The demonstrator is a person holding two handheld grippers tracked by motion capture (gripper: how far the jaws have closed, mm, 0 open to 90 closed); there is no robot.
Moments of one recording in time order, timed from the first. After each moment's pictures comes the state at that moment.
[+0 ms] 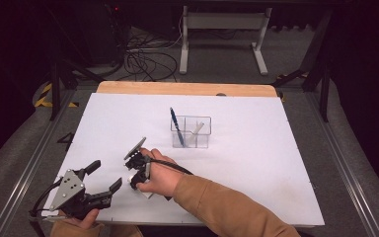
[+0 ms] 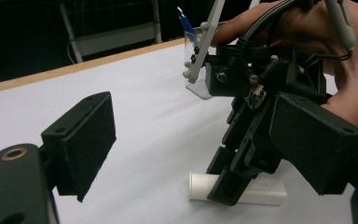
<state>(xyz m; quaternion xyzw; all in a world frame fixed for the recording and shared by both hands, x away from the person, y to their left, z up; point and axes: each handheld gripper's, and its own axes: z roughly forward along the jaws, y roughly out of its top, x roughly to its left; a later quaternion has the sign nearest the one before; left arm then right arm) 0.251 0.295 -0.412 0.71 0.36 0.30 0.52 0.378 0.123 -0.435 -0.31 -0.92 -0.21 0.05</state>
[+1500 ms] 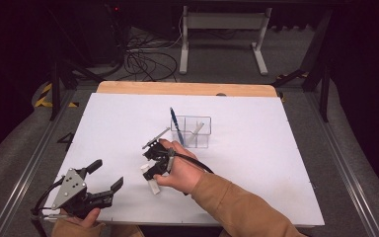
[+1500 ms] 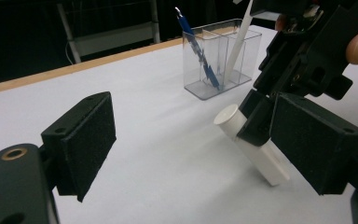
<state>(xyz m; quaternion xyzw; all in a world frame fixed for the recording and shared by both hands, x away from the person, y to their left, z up) 0.254 0.292 -0.411 0.71 0.36 0.30 0.52 0.380 0.066 -0.394 -0.33 -0.90 -0.28 0.04</state>
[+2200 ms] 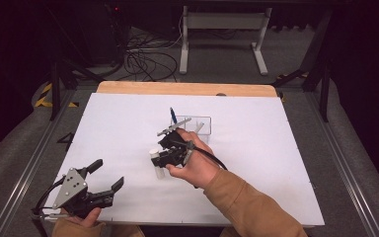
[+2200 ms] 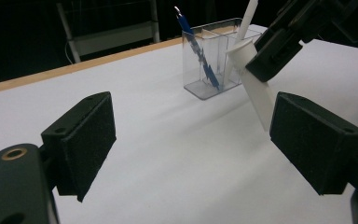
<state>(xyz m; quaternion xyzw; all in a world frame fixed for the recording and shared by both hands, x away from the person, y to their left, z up) 0.255 0.291 -0.412 0.71 0.36 0.30 0.52 0.383 0.027 -0.357 -0.33 -0.87 -0.36 0.00</state>
